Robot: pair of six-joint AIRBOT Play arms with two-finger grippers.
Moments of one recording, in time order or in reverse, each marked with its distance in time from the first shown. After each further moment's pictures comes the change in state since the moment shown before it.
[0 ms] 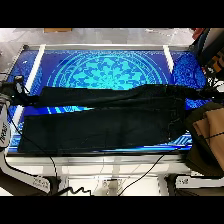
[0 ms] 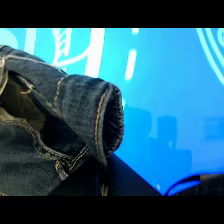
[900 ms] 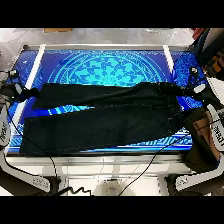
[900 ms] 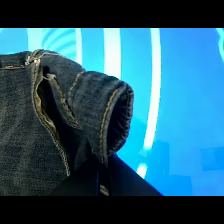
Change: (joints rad) left arm 0.026 -0.023 0.000 -0.099 0.180 -0.061; right arm 0.159 -0.164 0.001 0.015 -0.311 0.043
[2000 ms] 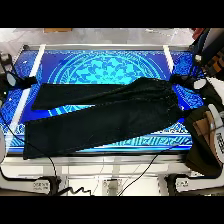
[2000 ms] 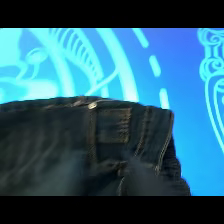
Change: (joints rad) left arm -0.095 0.238 0.000 -0.051 -0.014 0.018; right arm 0.079 0.148 0.002 -0.018 -0.108 0.003
